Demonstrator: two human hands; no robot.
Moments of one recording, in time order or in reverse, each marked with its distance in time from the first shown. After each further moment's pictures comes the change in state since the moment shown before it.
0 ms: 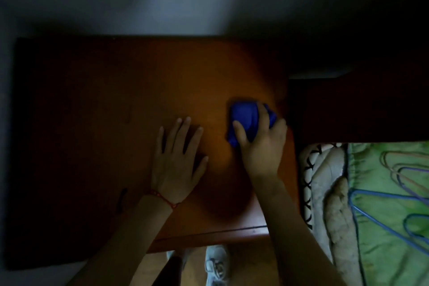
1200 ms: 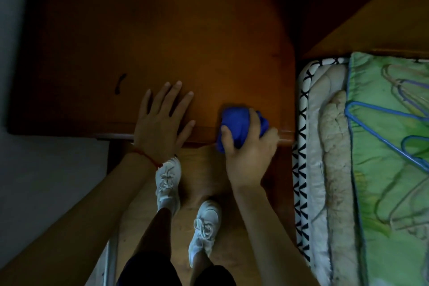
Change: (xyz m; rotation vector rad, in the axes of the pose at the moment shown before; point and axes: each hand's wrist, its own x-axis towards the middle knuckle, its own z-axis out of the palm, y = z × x) left_hand -0.135 0.030 0.027 0.111 0.170 0.009; right_hand -0.193 0.050 -0.011 0.071 0.071 -0.022
